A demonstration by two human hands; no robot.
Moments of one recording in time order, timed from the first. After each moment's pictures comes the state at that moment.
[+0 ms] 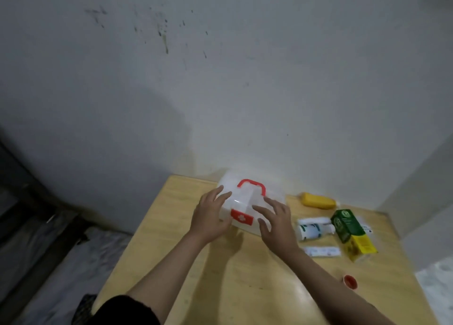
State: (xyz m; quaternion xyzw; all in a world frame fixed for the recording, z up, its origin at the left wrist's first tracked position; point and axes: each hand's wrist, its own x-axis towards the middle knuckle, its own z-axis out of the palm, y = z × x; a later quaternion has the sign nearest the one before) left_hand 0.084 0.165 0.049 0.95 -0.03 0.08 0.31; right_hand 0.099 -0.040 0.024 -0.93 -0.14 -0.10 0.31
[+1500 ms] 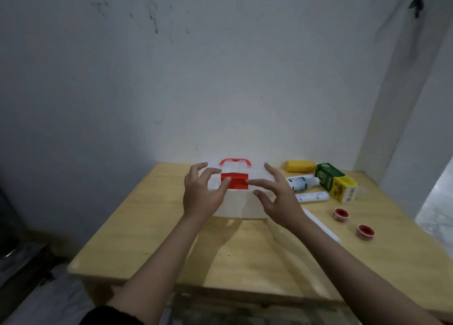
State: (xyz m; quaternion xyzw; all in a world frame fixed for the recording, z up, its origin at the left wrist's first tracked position) left_hand 0.008 0.134 -0.021 0.85 -0.04 0.36 0.38; right_hand 0.002 -0.062 -0.018 -0.87 -0.20 -0.22 0.39
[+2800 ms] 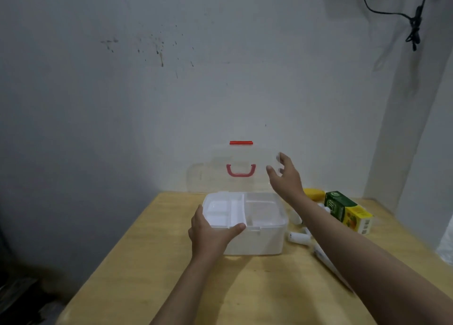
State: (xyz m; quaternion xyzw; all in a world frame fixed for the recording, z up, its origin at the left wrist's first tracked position) left_hand 0.010 0.128 -0.031 0.81 0.12 0.17 0.55; right_hand 0.112 -0.056 0.040 -0.82 -0.05 -0.22 0.53
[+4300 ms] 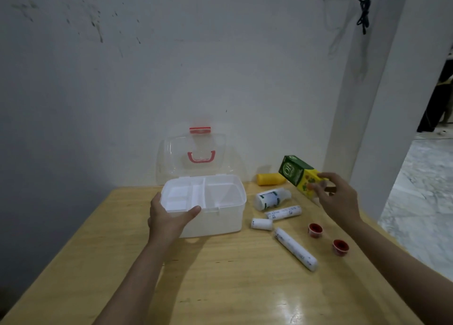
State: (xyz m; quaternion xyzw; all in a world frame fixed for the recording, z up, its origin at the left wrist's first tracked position) left_hand 0.058 0.141 -0.042 0.79 0.11 0.15 0.58; right_hand 0.050 -0.239 -0.016 -0.85 0.05 -0.38 0.35
